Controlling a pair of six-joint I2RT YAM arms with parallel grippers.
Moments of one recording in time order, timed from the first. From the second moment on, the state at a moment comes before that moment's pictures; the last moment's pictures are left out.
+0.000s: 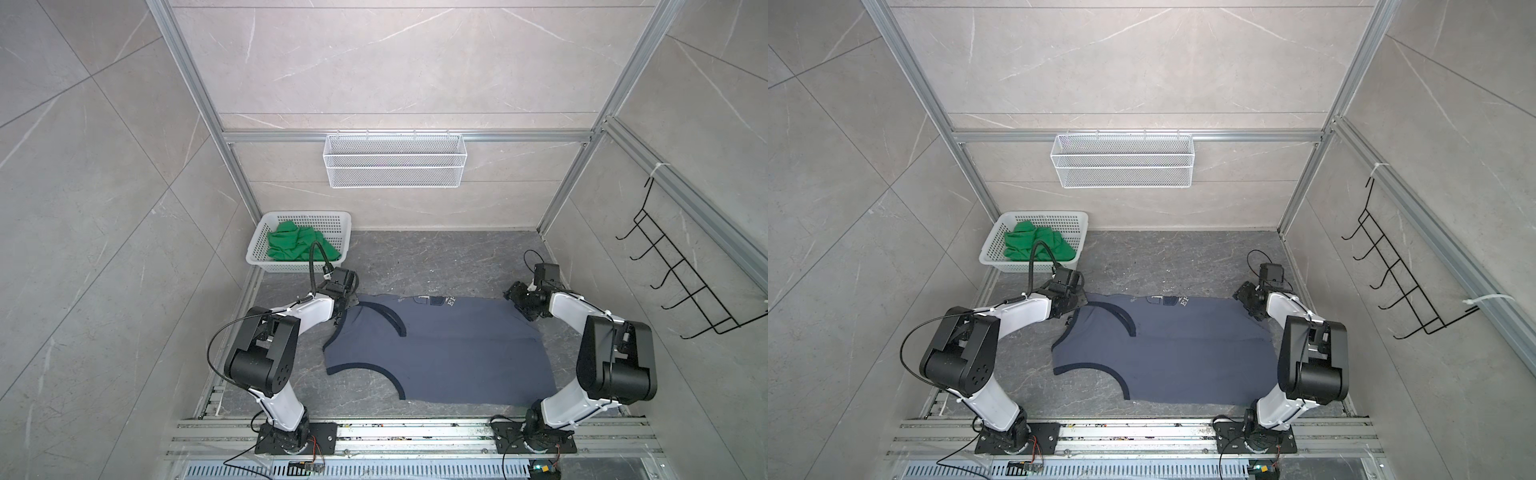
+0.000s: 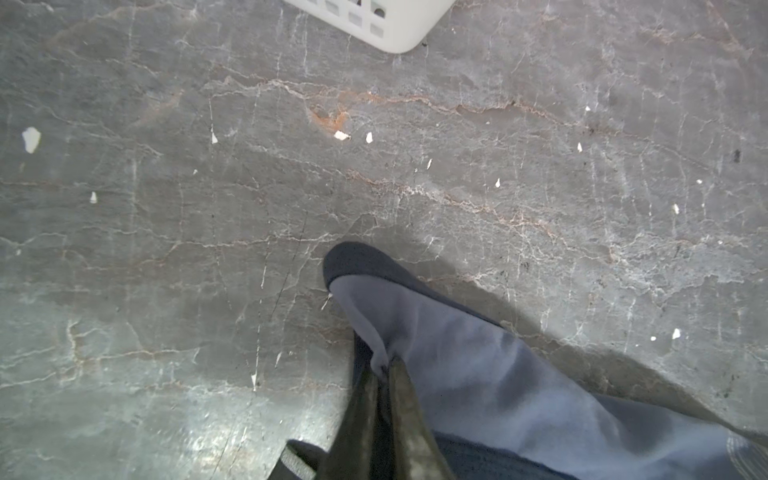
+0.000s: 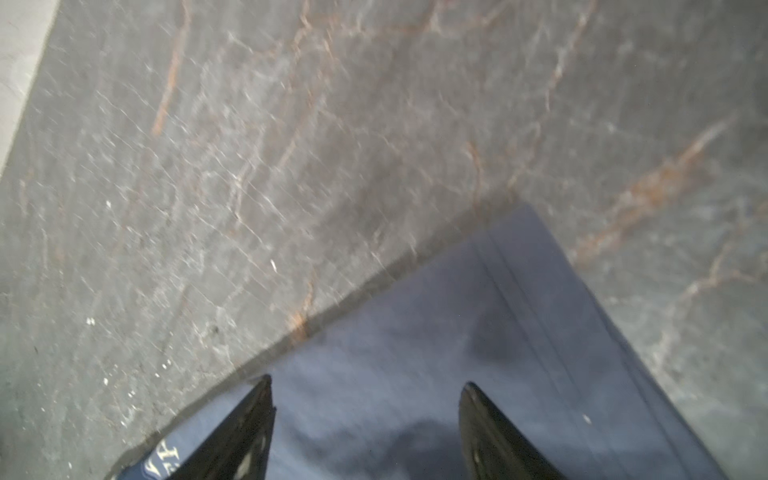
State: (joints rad) left arm -0.35 1.70 0.94 -0.21 -0.24 -0.64; right arm -0.18 1.64 0.93 -0.31 -0.15 0.60
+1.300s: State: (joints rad) left arm -0.63 1.98 1.28 -0.35 -0.10 -0.62; right arm -0.14 1.71 0.98 -0.38 -0.10 0.60
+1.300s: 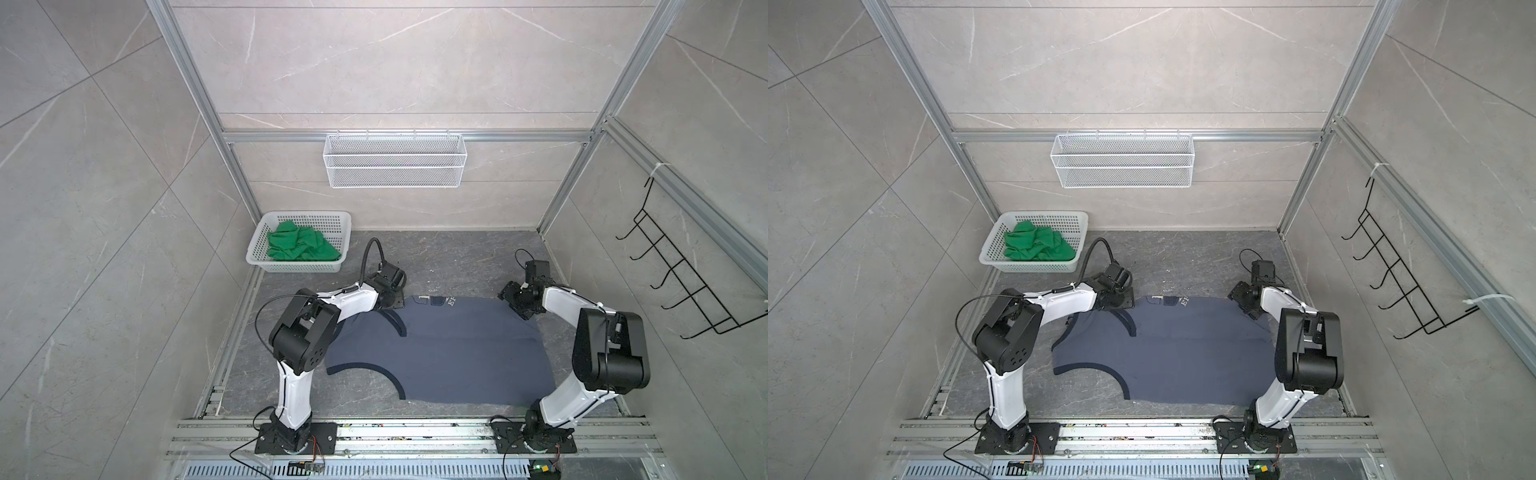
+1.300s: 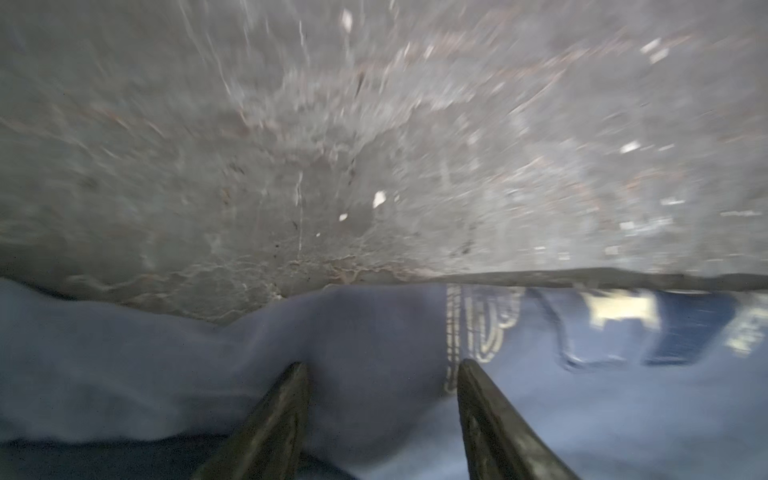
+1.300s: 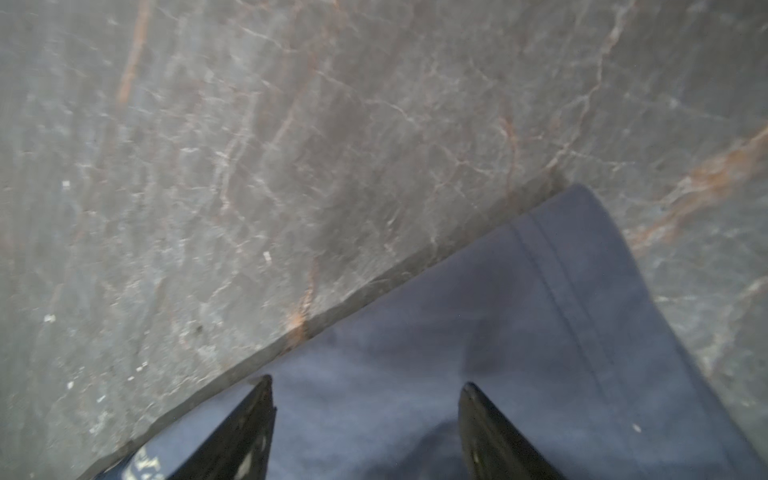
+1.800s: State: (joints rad) left arm -0.57 2.06 1.35 -0.26 -0.09 -0.62; right arm -0.19 1.92 1.21 -0.40 -0.09 0.62
